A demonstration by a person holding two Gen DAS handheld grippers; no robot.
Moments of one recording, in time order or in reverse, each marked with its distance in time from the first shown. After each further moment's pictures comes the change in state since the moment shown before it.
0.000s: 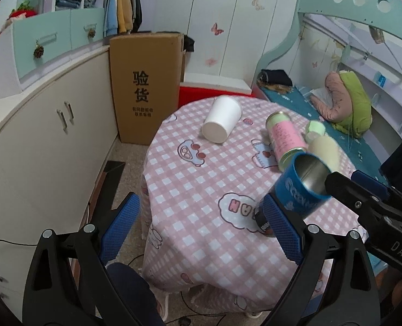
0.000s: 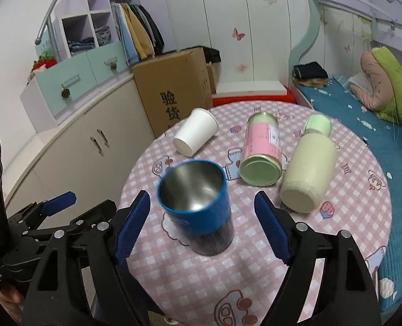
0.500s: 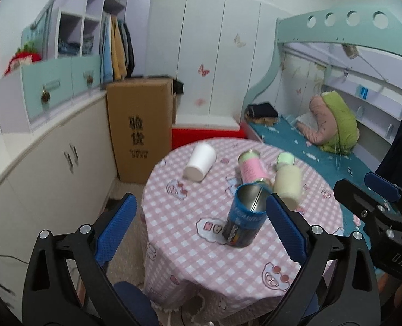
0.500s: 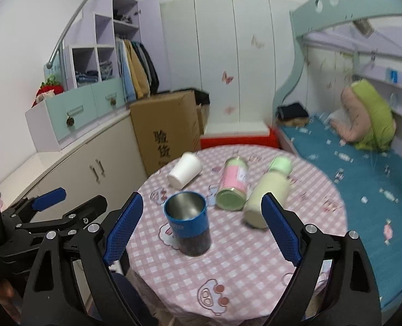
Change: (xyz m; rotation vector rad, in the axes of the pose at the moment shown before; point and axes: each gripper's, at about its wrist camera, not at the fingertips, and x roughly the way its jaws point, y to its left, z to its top) left arm -0.098 -0.045 0.001 0.075 -0.226 -0.006; right arm -0.112 0.006 -0.006 -0.057 -0.229 -0.094
